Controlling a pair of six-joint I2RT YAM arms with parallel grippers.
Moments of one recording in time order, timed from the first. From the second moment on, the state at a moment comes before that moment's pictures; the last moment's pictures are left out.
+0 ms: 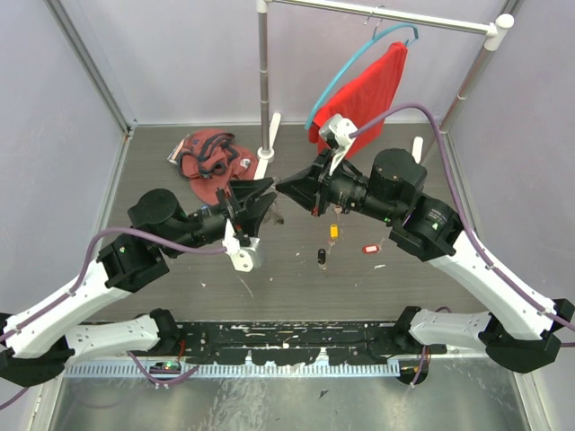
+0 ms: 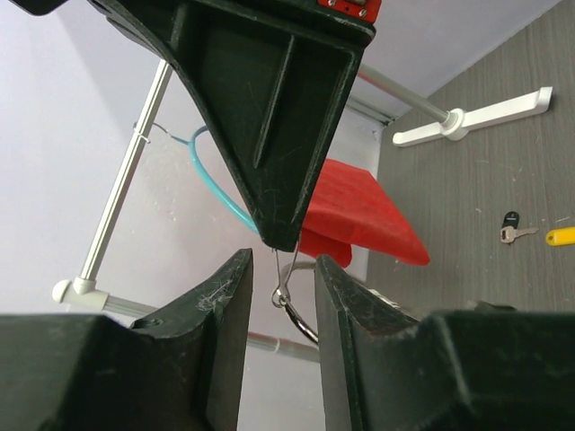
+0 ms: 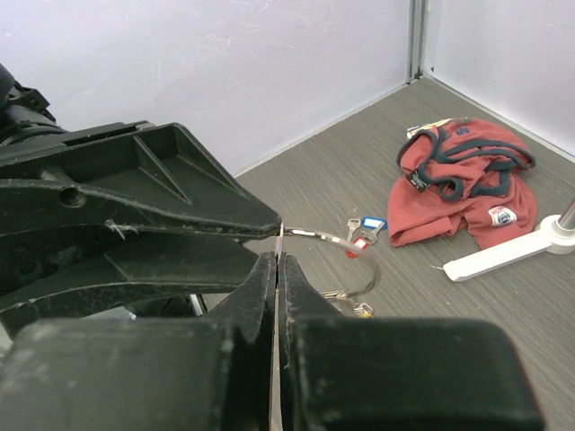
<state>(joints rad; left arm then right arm) -1.03 0.92 1.17 -0.20 0.16 1.11 0.89 1.11 1.45 -0.36 -0.21 0.22</state>
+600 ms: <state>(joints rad) -1.04 0.92 1.17 -0.18 0.13 1.13 0.89 1.09 1.45 -0.34 -0.26 0.22</state>
